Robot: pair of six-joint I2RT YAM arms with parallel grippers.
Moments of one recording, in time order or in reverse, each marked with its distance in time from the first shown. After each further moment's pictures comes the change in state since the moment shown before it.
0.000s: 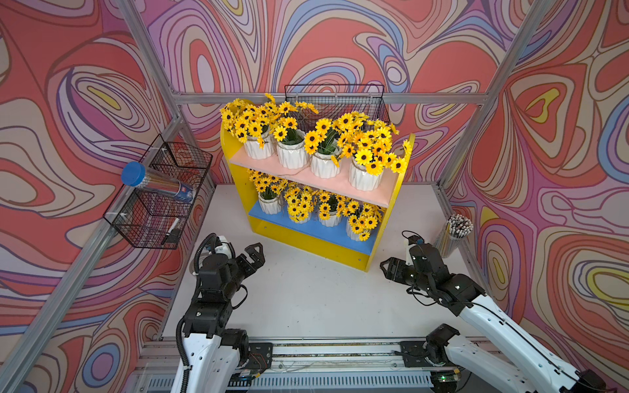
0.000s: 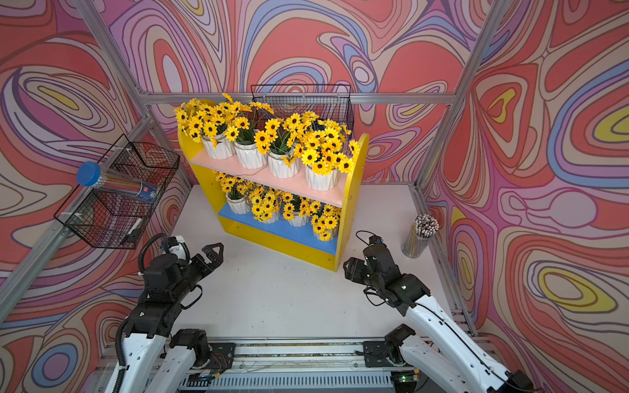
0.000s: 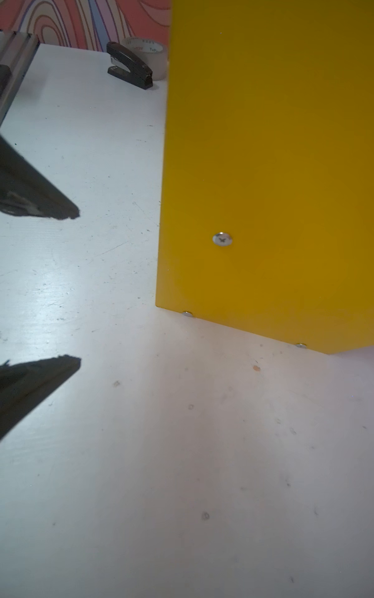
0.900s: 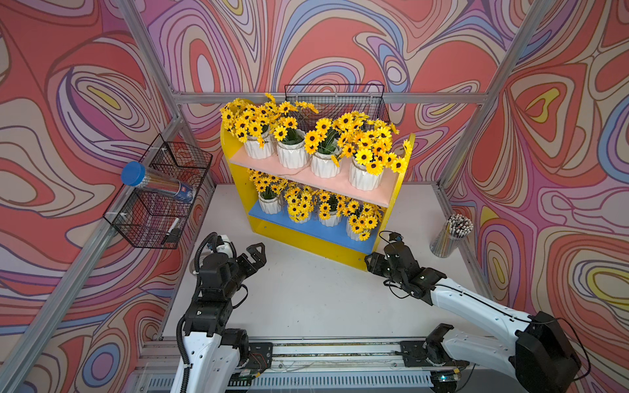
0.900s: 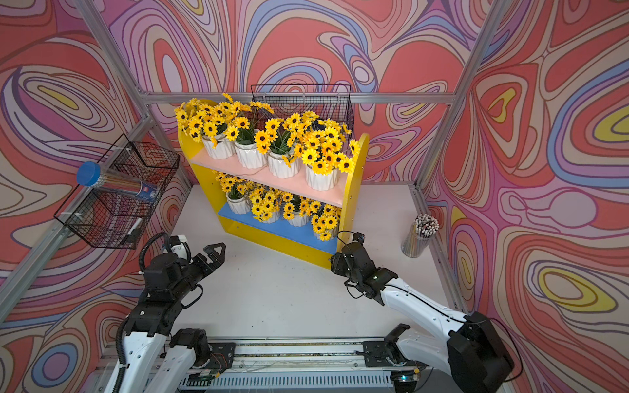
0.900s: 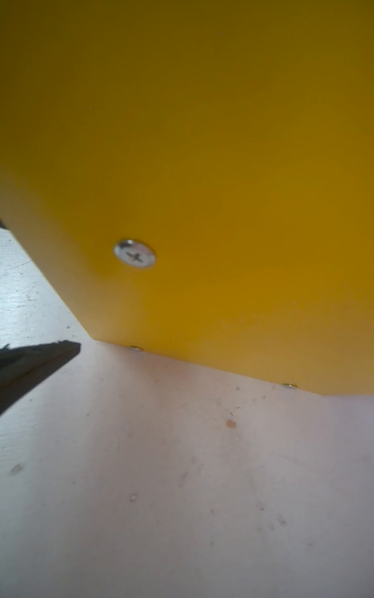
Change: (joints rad) left arm 0.000 0.015 0.000 0.008 0.034 0.000; right arm 0.019 0.308 -0.077 0.446 0.077 0.044
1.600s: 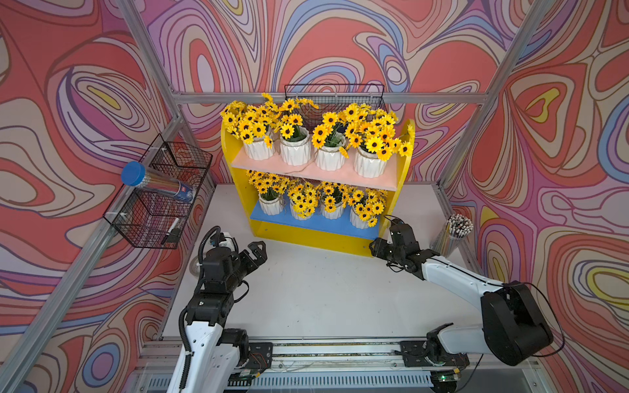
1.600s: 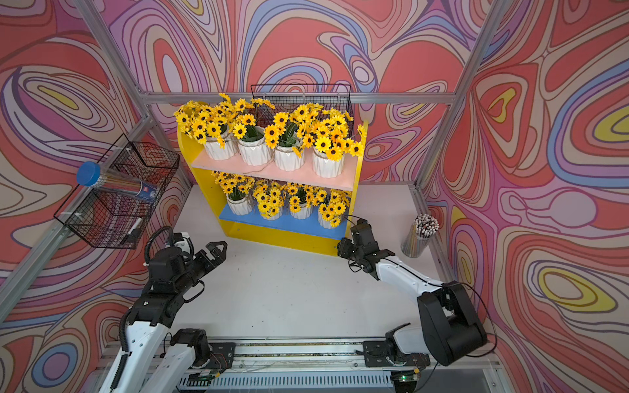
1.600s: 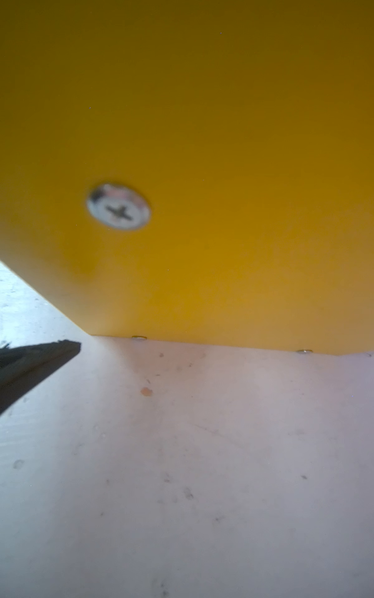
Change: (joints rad) left arm 0.000 0.103 0.035 0.003 -0.032 0.004; right arm -0.235 0.264 0.154 0.064 -0.123 -0.181
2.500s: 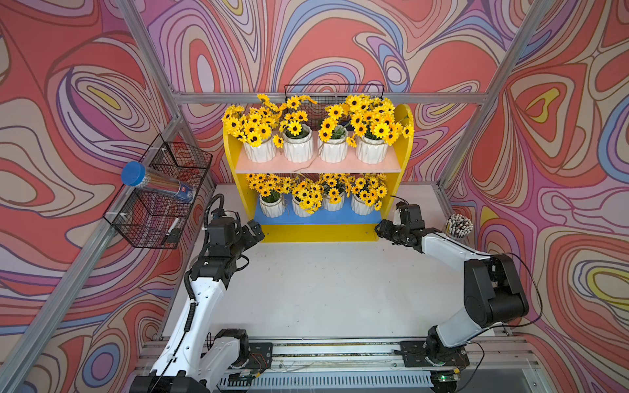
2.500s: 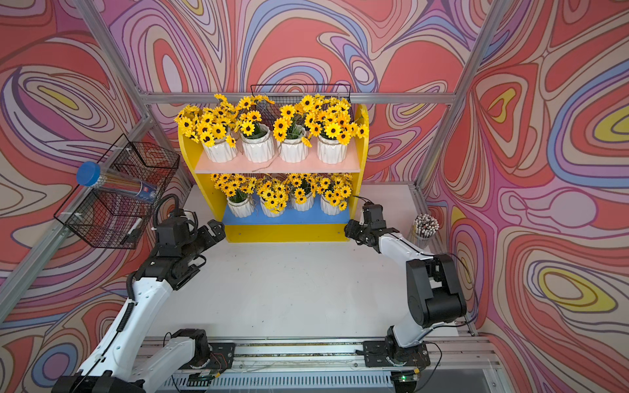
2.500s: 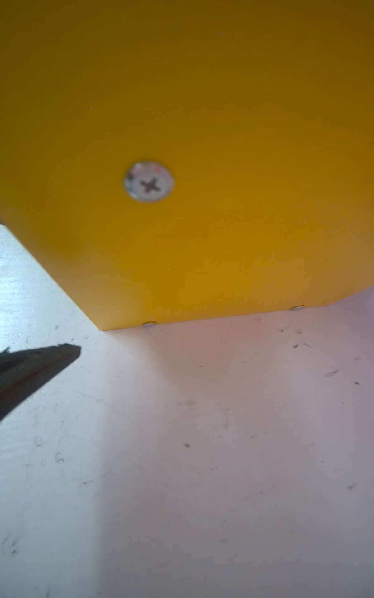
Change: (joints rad) left arm 0.021 0.322 0.225 0.025 -0.112 0.129; right arm -0.172 0.212 0.233 -0.046 -0.146 -0.119
